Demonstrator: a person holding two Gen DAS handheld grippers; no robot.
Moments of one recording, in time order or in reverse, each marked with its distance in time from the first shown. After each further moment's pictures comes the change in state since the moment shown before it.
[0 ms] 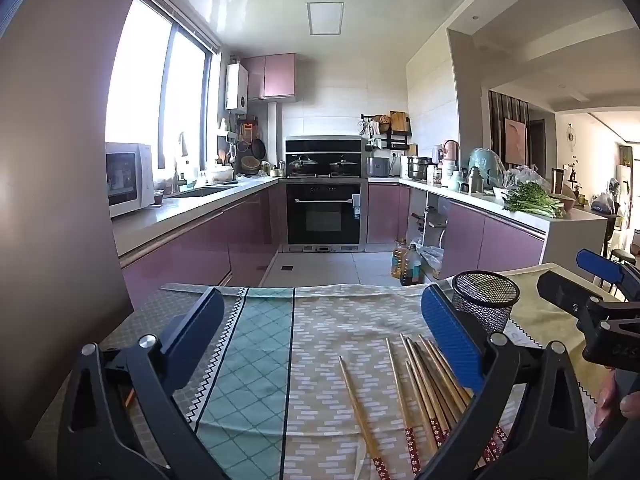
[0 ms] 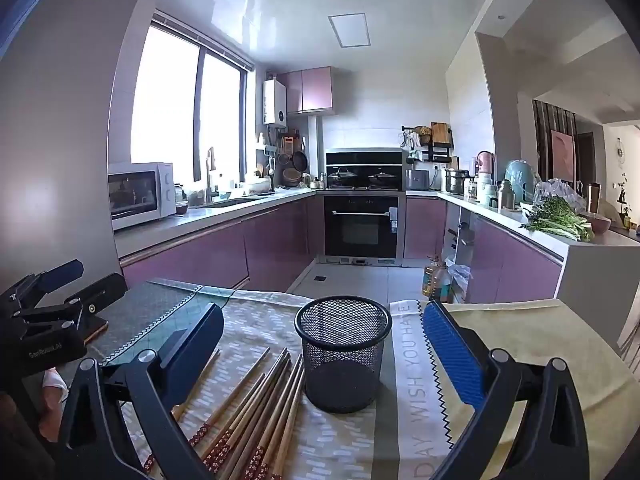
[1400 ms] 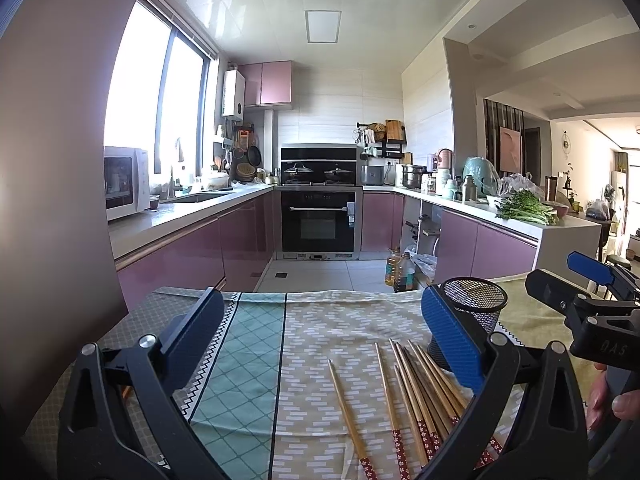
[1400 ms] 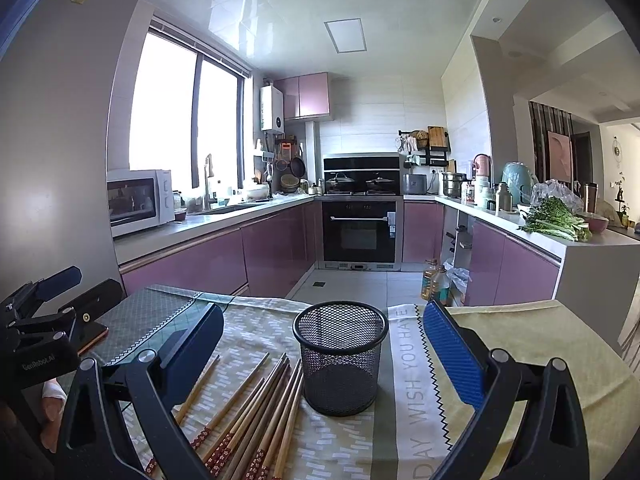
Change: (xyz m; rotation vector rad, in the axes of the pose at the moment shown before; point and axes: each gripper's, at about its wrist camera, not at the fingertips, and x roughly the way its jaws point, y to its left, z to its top) left arm -0.009 -0.003 -0.002 -0.003 -0.032 -0.023; right arm -0.005 0.001 0.001 0.012 -0.020 -0.010
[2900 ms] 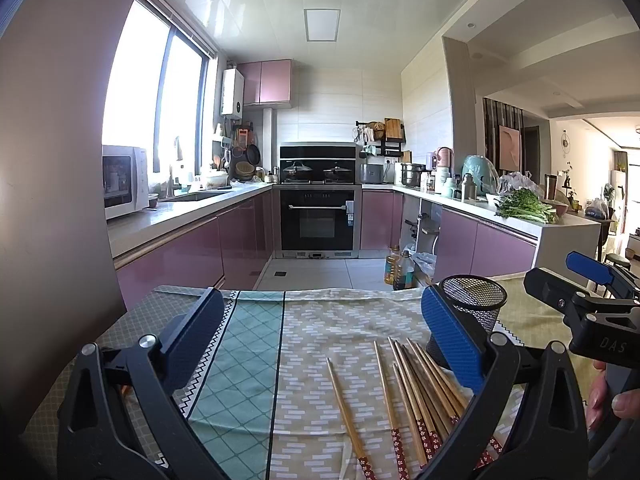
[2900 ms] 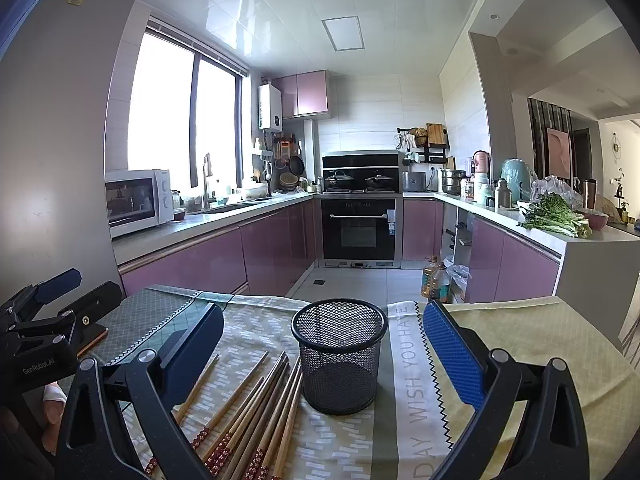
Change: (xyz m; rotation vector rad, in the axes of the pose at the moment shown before) left arm 0.002 -0.003 -0.001 0.002 0.004 -0.001; right arm 0.002 -0.004 0.000 0.013 0.011 0.007
